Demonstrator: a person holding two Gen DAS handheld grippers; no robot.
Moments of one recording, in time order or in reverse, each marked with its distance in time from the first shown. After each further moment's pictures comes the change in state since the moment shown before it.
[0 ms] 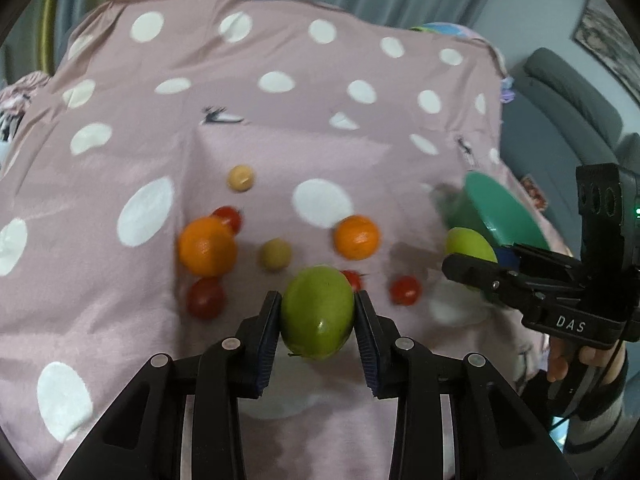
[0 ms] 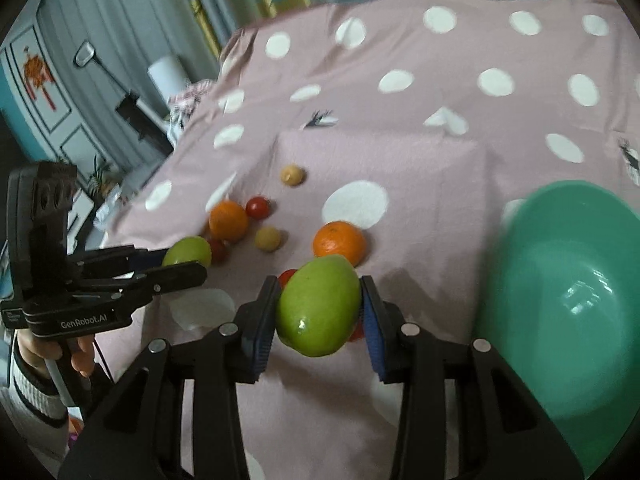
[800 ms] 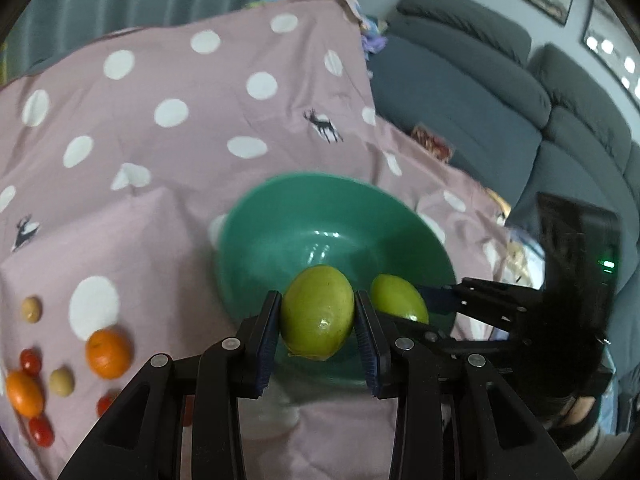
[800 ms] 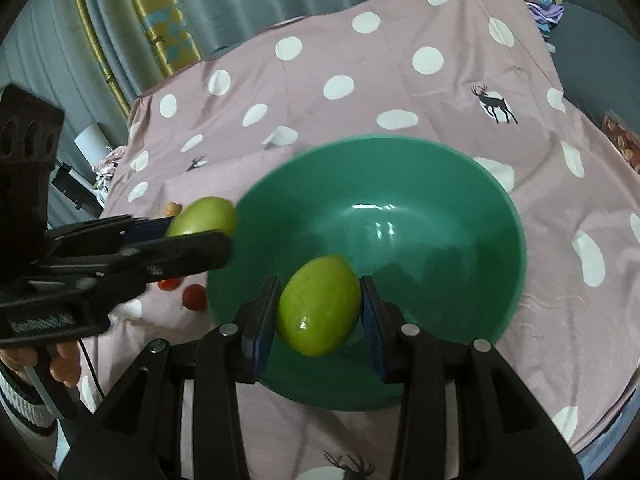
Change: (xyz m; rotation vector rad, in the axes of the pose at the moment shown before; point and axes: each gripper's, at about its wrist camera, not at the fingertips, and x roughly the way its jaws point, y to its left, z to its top) left arm 0.081 -0.188 0.051 0.330 0.068 -0.226; right arm -0.077 -0.112 -0.053 0.219 -0.103 -0.220
